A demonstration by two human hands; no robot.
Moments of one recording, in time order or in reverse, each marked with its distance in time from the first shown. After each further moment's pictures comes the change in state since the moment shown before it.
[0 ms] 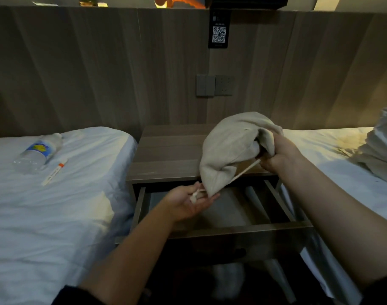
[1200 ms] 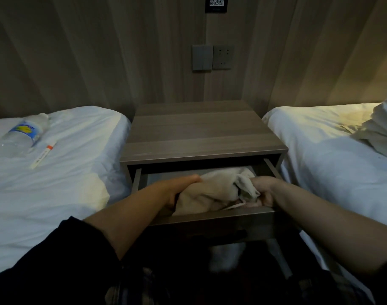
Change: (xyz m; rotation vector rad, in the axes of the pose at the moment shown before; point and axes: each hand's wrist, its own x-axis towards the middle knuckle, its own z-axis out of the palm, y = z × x) left_hand 0.047 -0.005 -0.035 0.807 0.085 -0.355; right_hand 0.028 0.100 -0.081 -0.786 -0.089 0.477
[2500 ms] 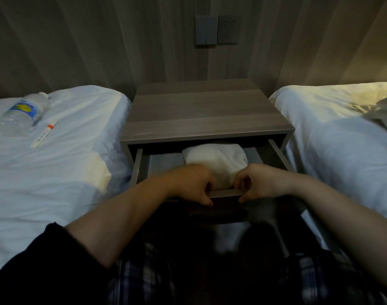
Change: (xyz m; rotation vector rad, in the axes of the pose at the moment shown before) left_hand -0.054 -0.010 0.039 1.416 0.129 0.673; right_hand -0.050 0.013 0.011 -1.354 -0.068 -0.658
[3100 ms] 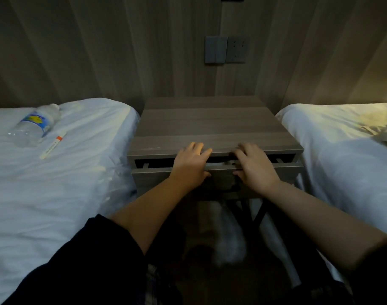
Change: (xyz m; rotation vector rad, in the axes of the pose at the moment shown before) left_hand 0.052 -0.060 -0.003 0.258 0.573 -0.304; right_hand 0.077 0.027 -0.006 -0.391 0.672 -0.021
